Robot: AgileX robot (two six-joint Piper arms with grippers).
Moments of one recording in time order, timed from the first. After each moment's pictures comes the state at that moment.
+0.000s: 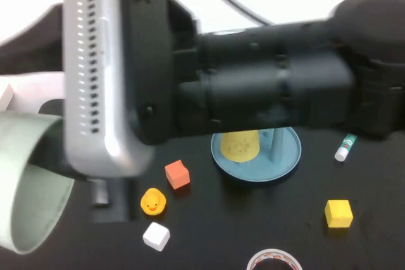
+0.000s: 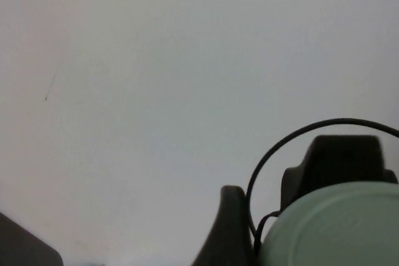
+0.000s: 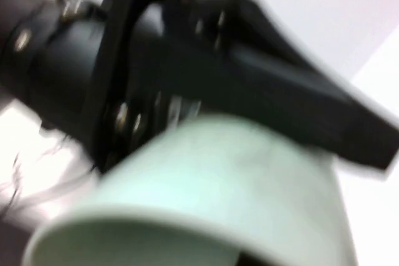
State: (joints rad) right arm 0.94 1.59 -1.52 1.45 0.61 -2.03; left arm -0.05 0.41 -0.58 -1.71 0.53 0.24
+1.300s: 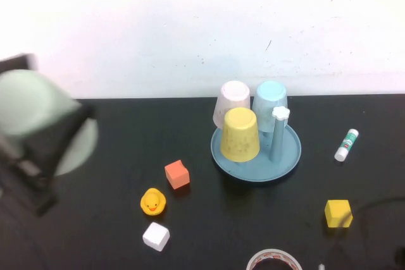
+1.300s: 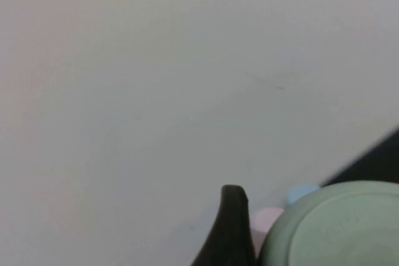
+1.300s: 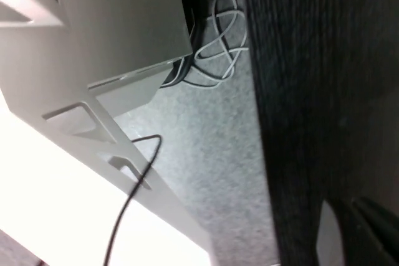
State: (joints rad) right arm 0.93 1.28 -0.88 0.04 1.26 -0.45; left arm -0.05 0.75 -0.65 -1.70 0.57 1.92
